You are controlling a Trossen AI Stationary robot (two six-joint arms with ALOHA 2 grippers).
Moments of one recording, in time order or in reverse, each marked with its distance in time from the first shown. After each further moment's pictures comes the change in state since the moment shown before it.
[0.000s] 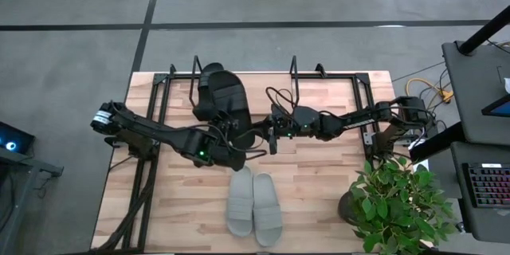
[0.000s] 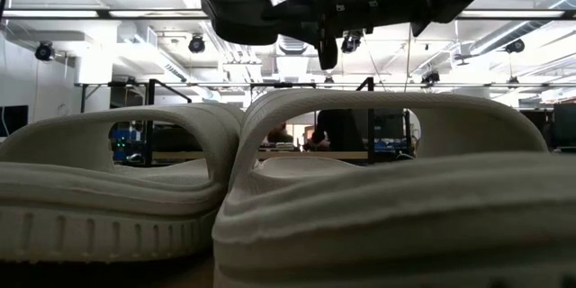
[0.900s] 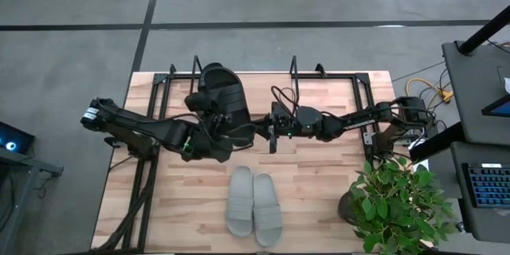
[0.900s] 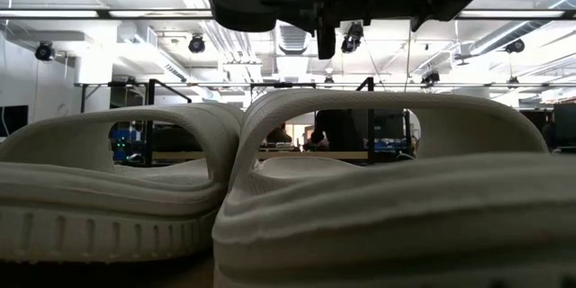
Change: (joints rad) left arm -0.009 -0.121 0.031 0.009 0.094 0.235; right arm -0.002 -0.002 0.002 0.079 0.051 -0.007
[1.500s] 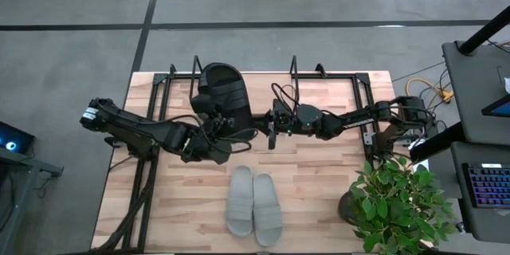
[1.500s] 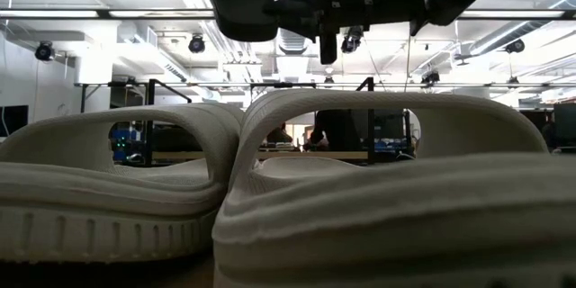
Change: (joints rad) left arm -0.020 0.001 -0.032 0.072 0.131 0.000; right arm -0.033 0.003 -0.005 0.018 0.024 0.001
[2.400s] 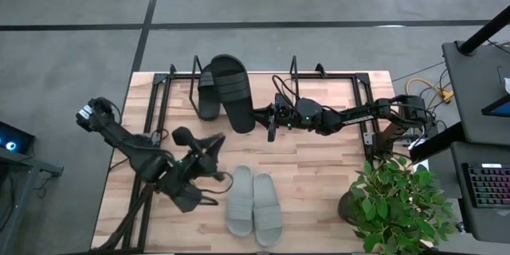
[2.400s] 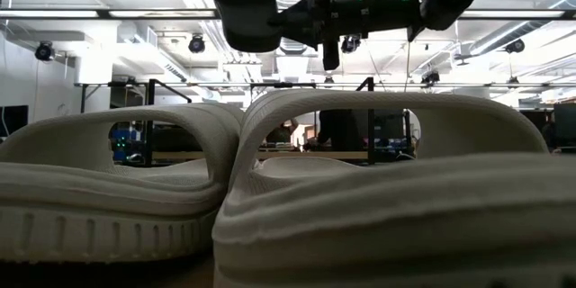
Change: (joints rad) left arm -0.343 -0.054 -0.077 -0.015 -0.076 -0.330; right arm -0.053 0.000 -0.004 -0.013 -0.012 0.005
